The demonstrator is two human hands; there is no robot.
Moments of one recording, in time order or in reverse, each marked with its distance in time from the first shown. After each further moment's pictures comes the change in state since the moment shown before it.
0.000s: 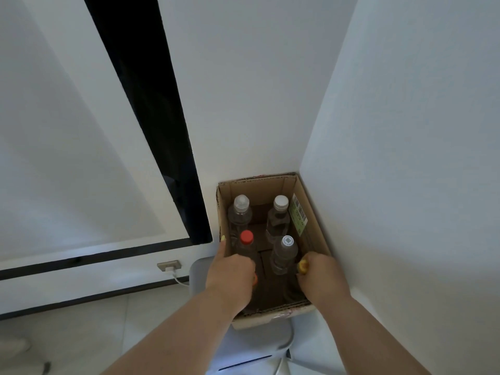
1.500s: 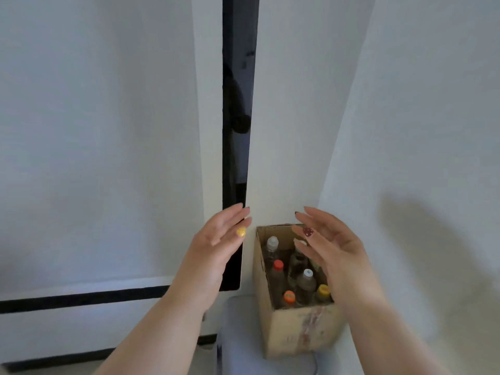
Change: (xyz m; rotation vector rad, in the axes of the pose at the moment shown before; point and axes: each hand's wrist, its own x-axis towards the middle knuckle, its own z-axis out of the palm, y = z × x) left_hand -0.214 -0.068 -0.166 -1.643 0.467 0.280; right_hand -0.197 -0.124 -0.131 1.266 0.146 -0.547
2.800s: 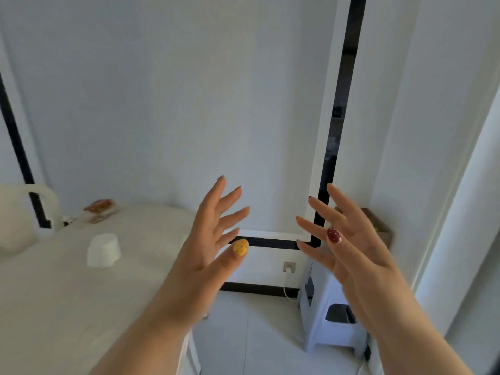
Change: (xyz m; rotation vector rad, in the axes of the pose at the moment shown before) left_hand -0.810 0.325 -0.165 0.404 0.075 0.536; right_hand -0.750 -0.285 0.266 0.179 -0.429 -0.328
